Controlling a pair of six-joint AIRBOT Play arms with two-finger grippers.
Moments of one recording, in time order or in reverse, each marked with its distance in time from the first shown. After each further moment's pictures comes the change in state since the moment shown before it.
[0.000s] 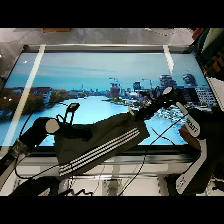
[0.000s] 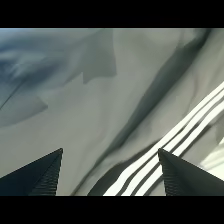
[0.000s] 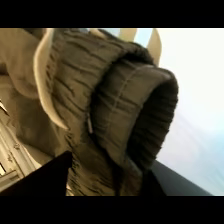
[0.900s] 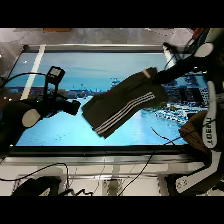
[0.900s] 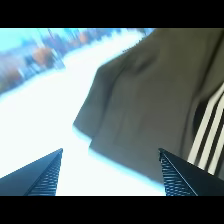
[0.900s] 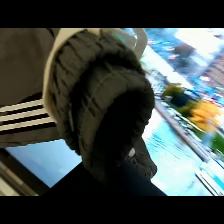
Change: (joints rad) left arm 0.000 0.110 0.308 0.392 0.128 0.064; right arm -0.116 0.235 0.595 -0.183 0.076 0.294
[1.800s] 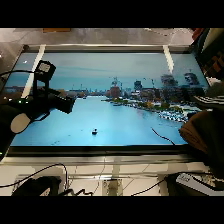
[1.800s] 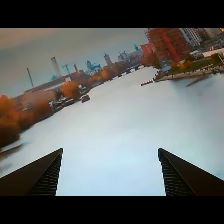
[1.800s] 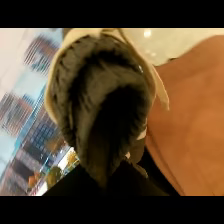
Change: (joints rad) left arm 0.000 0.066 0.011 0.059 0.019 0.000; right arm -0.840 0.497 0.043 -0.408 0.009 0.669
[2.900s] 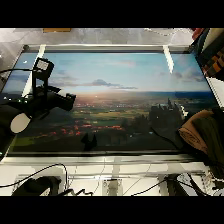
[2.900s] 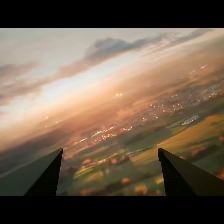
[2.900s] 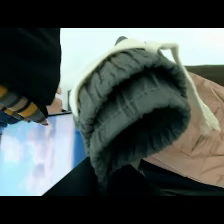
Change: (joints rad) left arm 0.000 0.000 0.000 0.000 0.062 0.000; right arm -0.109 0.279 0.000 -0.188 0.052 0.398
